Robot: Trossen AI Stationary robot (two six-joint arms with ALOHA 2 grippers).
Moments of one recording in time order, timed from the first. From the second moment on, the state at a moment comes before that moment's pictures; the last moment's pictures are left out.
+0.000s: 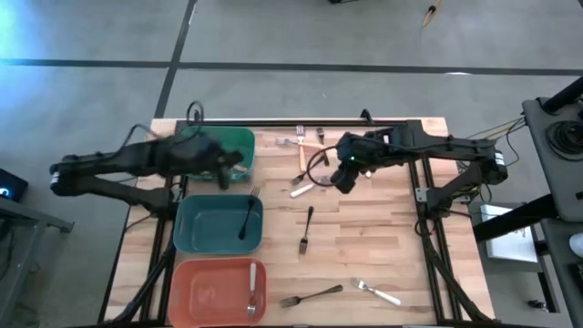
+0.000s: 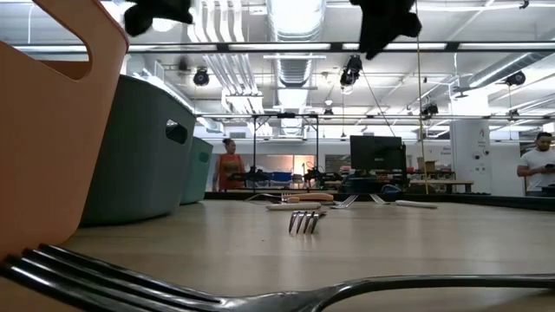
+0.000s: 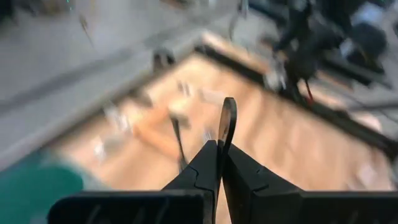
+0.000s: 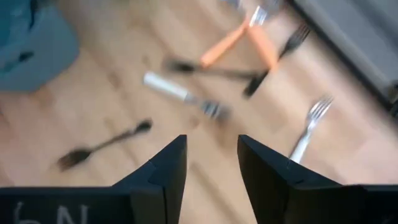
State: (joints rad) left arm 0.06 0.90 1.02 -0.57 -0.30 -0.43; right arm -0.07 1.49 1.60 -1.22 0.23 0.53
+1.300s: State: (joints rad) left arm -0.31 1.25 1.03 -1.18 -0.11 -0.68; right arm 0.16 1.80 1.45 -1.14 0.07 0.56
